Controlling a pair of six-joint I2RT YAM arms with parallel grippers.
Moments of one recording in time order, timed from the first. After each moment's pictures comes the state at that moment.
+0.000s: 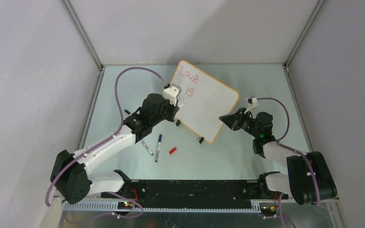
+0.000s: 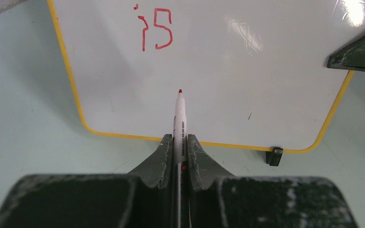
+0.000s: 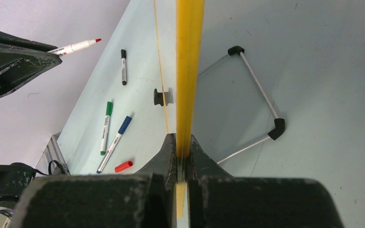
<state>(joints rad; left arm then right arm) -0.68 1.22 0.88 -0.08 -0.07 -0.01 0.19 1.24 0.32 0.76 -0.56 0.59</state>
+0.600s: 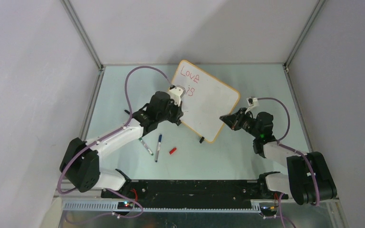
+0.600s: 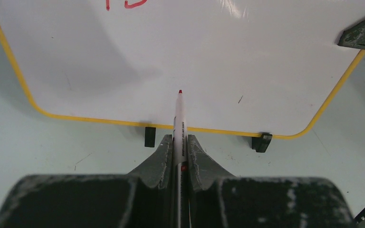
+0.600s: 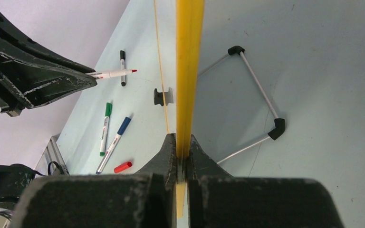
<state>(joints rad) -0.65 1.35 0.91 -0.11 0.06 -0.11 0.18 1.24 0.32 0.76 -0.56 0.59</state>
